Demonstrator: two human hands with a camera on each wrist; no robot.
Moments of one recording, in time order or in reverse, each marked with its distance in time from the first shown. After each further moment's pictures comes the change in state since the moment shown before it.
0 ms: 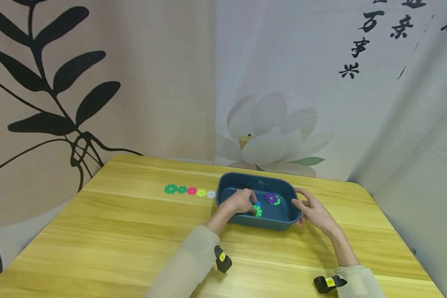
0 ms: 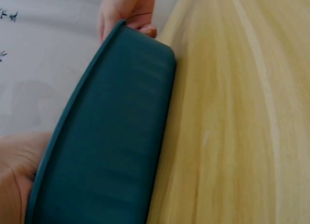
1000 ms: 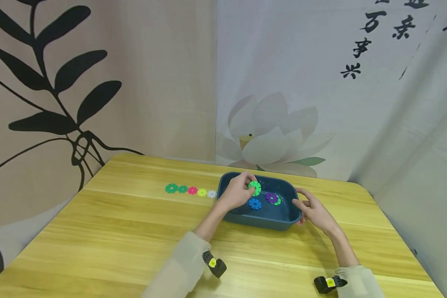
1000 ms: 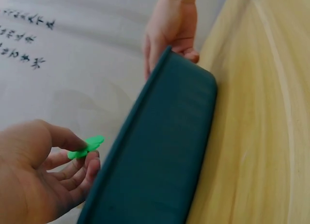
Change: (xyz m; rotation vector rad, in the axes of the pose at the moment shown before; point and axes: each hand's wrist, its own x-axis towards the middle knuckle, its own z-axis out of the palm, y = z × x) left_hand -0.022 0.003 -0.023 -0.328 0.287 0.287; right_hand -0.002 -0.003 0.001 -0.010 0.003 -0.001
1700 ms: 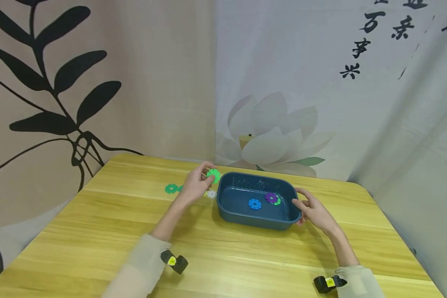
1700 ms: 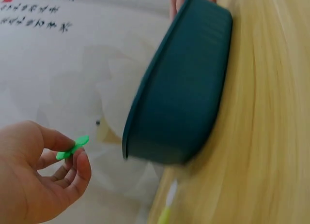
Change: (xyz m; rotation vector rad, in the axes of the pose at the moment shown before) left_hand -0.033 -0.030 -0.088 -0.052 0.210 -0.066; right_hand 0.000 -0.001 0.000 -0.002 0.007 0.002
